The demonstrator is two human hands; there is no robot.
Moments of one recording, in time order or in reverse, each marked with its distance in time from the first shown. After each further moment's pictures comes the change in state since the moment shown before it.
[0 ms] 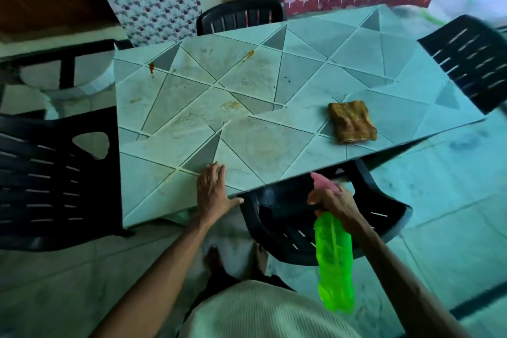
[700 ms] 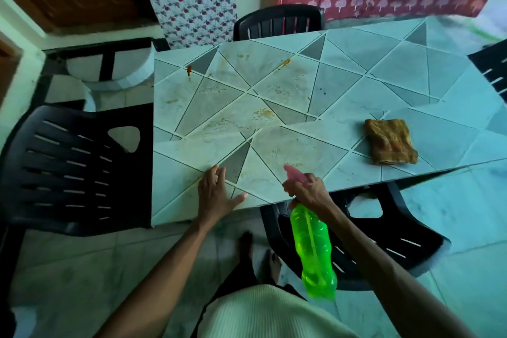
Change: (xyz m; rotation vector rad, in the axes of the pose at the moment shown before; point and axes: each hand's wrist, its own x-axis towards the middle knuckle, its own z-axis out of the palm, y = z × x) left_hand 0.009 -0.064 -0.020 -0.130 0.044 -0.138; right_hand 0.016 -0.085 0.103 -0.134 -0.224 -0.192
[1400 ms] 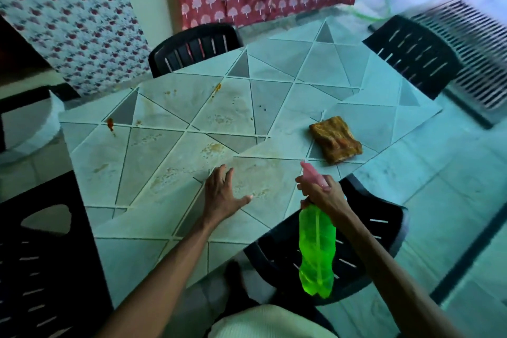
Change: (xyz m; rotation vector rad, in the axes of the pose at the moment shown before) left_hand 0.131 0.095 0.004 0.016 -0.196 0.389; right_hand 0.005 -0.011 -0.068 0.287 0.426 0.121
